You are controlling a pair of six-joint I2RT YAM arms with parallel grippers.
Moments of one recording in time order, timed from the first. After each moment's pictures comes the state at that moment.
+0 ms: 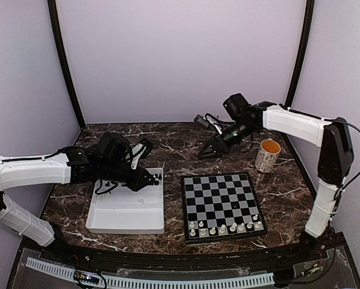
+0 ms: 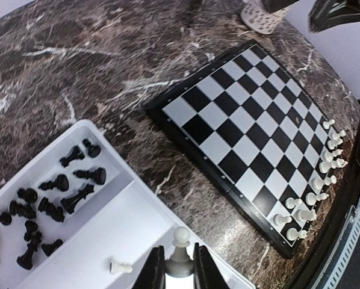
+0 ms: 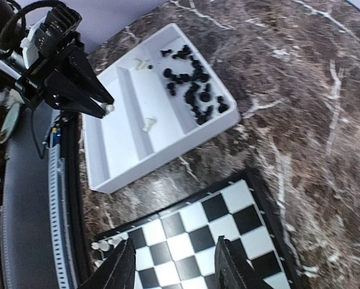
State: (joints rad) left arm -0.83 1.33 0.88 -0.32 0.09 -0.27; right arm 0.55 1.82 1.57 -0.79 -0.81 -0.34
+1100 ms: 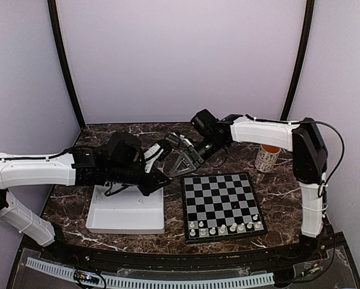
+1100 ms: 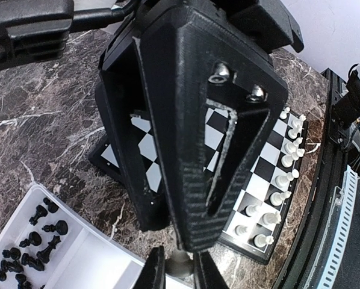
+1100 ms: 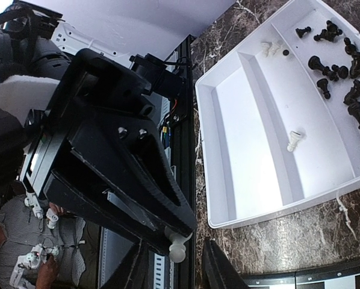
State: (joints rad) left arm -0.97 1.37 0.97 -0.25 0.09 -0.13; right arm 0.77 2.06 1.70 -0.74 -1.18 -0.06
